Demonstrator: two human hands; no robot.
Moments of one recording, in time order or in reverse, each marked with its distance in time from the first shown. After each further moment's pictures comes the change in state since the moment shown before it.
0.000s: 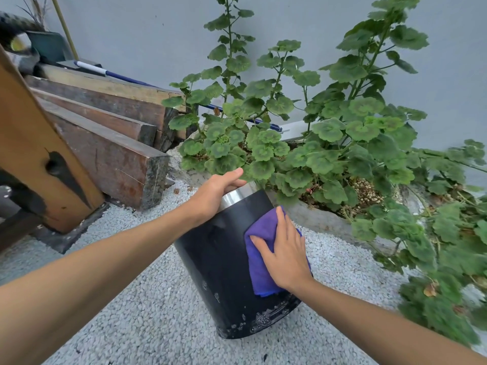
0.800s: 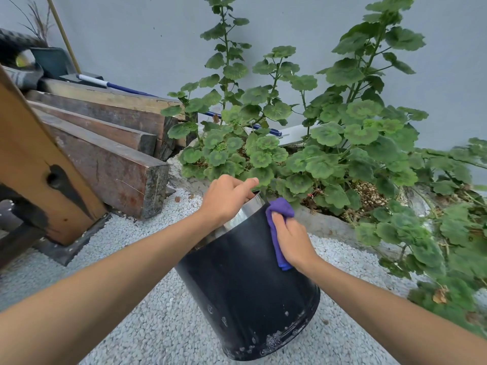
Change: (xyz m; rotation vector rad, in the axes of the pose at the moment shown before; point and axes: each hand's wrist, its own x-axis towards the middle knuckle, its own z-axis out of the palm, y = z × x) left_hand 0.008 0.019 0.028 0.488 0.226 0.119; right_hand 0.049 0.002 -0.025 0.343 0.064 0.115
